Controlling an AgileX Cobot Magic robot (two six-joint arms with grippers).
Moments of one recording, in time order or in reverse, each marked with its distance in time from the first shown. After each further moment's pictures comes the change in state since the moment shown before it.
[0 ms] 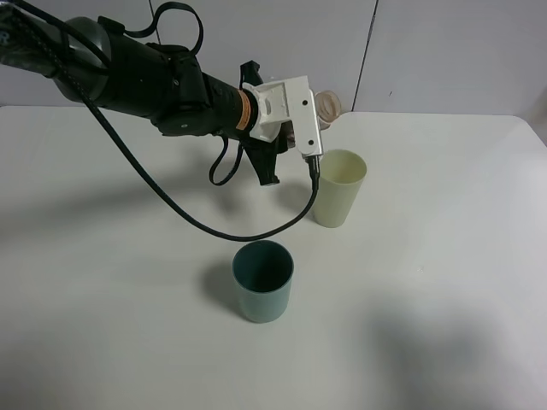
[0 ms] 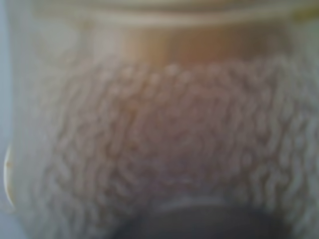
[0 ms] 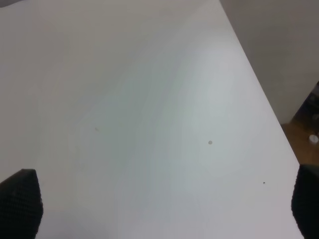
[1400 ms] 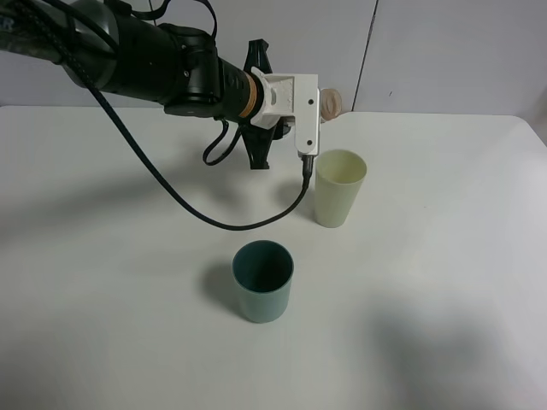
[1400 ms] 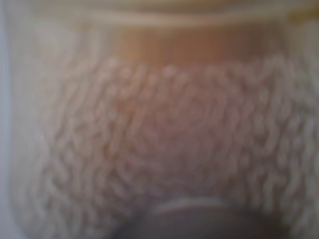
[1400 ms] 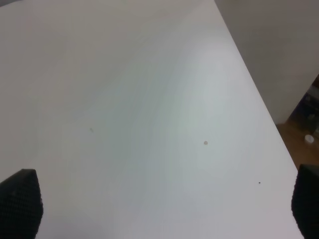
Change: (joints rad) left arm -0.022 0.009 -0.081 0.277 0.155 -0.065; right arm 0.000 0.000 0.000 -0.011 0.000 0.004
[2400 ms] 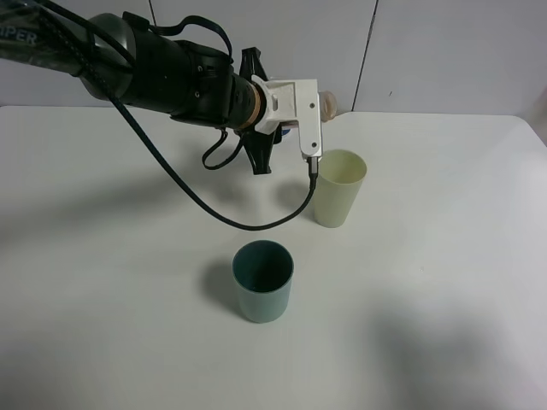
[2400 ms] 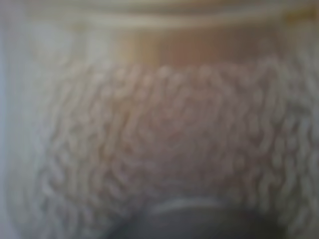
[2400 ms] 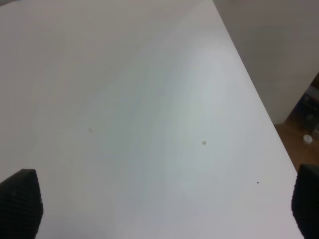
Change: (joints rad) left arm -0.029 0.023 -0.002 0.214 0.112 -0.316; right arm 0.000 0.000 0.000 -0.004 0.000 0.000
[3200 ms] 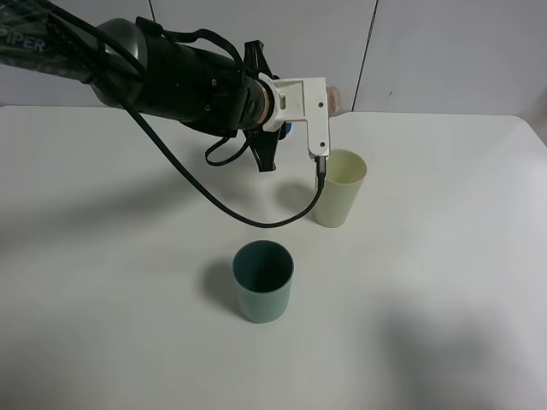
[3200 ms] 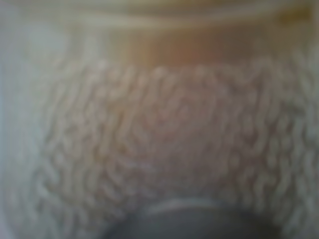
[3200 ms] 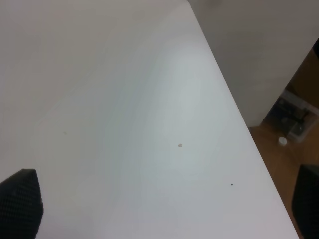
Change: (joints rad) left arm -0.054 0.000 -0.003 0.187 0.124 -0.192; right arm 0.000 0.000 0.000 -0.067 0.000 0.000
